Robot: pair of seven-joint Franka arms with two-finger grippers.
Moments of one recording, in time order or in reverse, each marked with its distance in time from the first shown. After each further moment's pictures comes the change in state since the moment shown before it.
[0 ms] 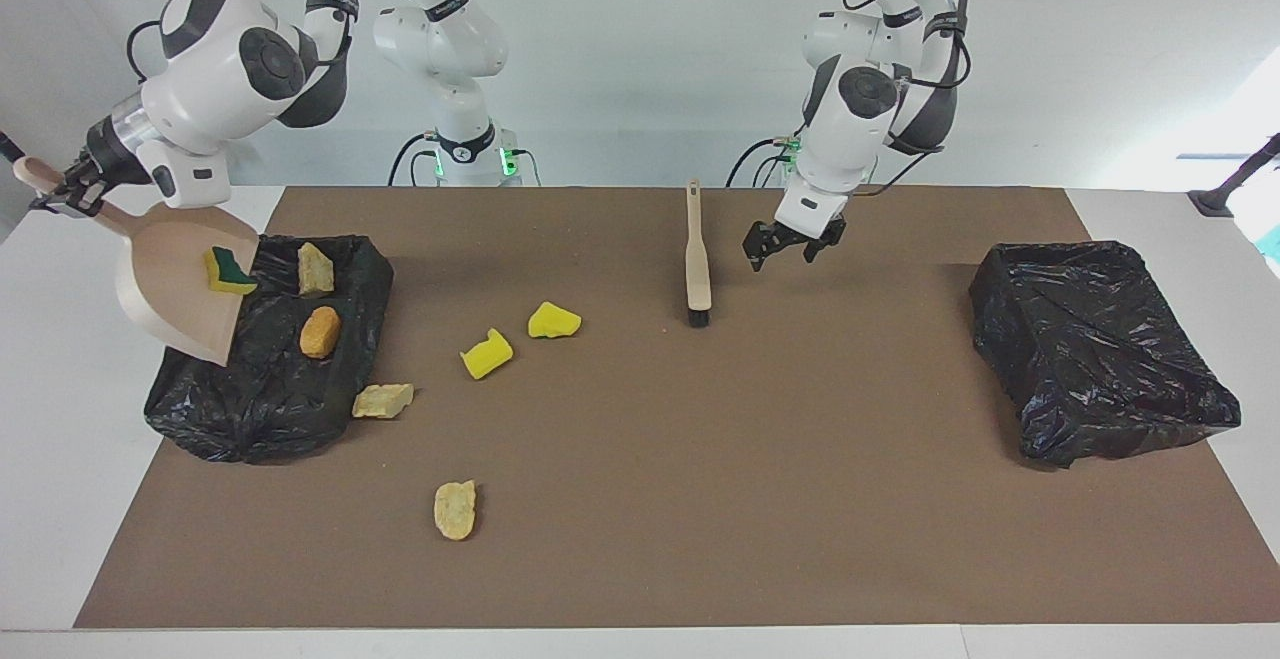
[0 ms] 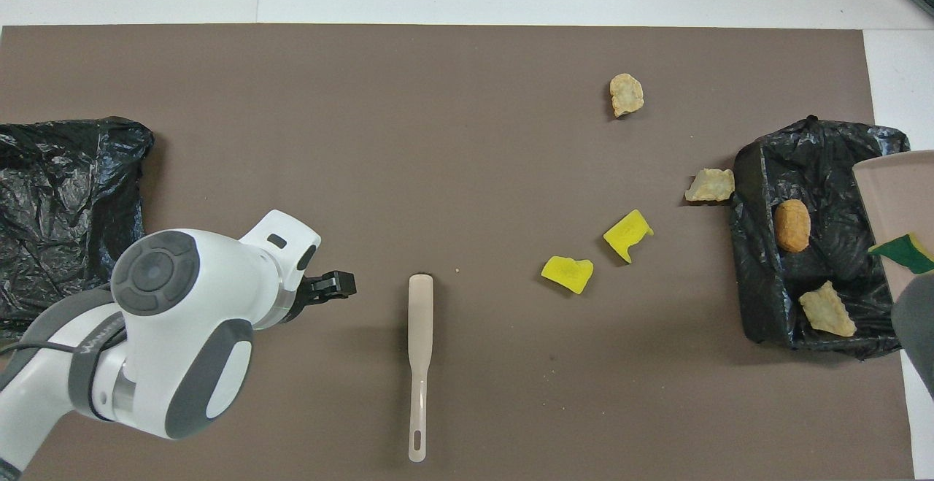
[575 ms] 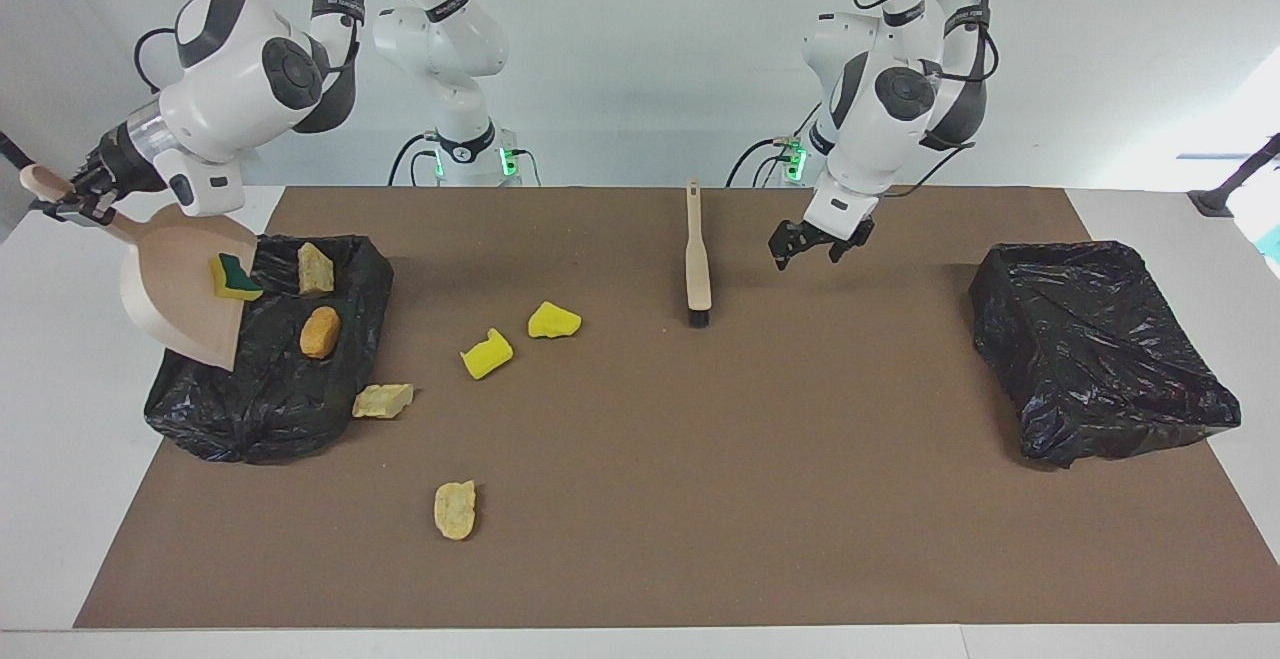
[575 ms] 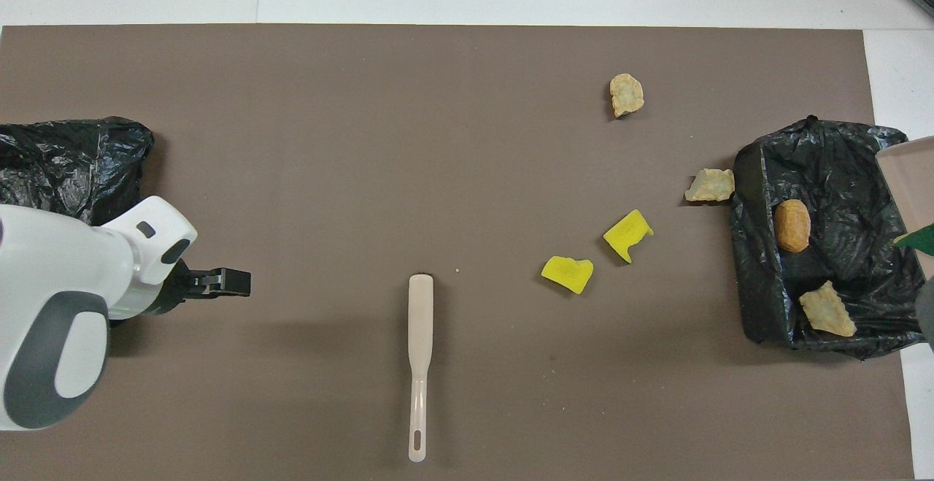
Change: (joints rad) left arm 0.271 -0.072 0.004 0.012 0.007 -0.121 0.421; right arm 0.008 -0.002 -0.004 0.077 0.016 0.000 -0.106
